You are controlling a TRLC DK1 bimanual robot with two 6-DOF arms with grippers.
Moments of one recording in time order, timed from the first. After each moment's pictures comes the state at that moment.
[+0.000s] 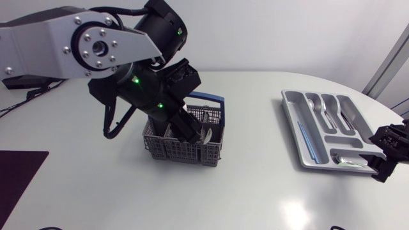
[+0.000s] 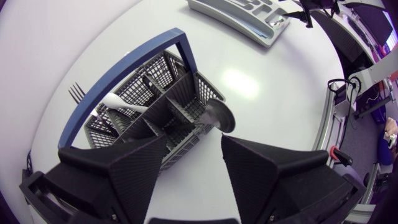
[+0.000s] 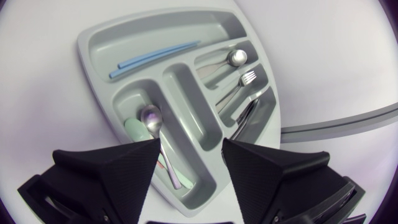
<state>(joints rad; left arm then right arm) -0.70 1.59 1.37 -0.81 0.05 0.23 -0.70 1.46 0.70 -0.16 -0.38 -1.51</state>
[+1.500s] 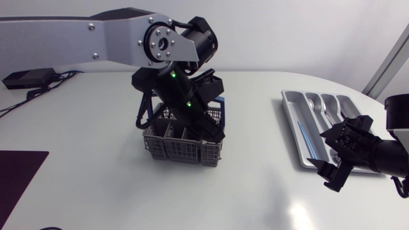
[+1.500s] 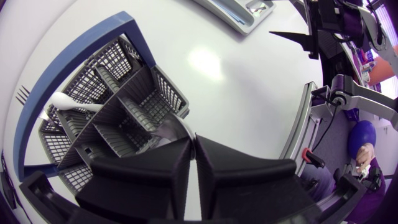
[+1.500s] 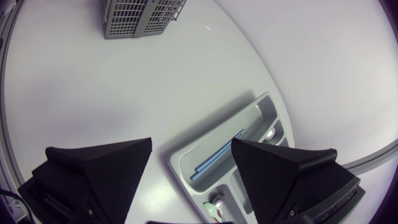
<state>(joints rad) -0.73 1.84 1.59 -1.00 0.23 0.17 -0.09 0.98 0.54 -0.39 -0.22 -1.05</state>
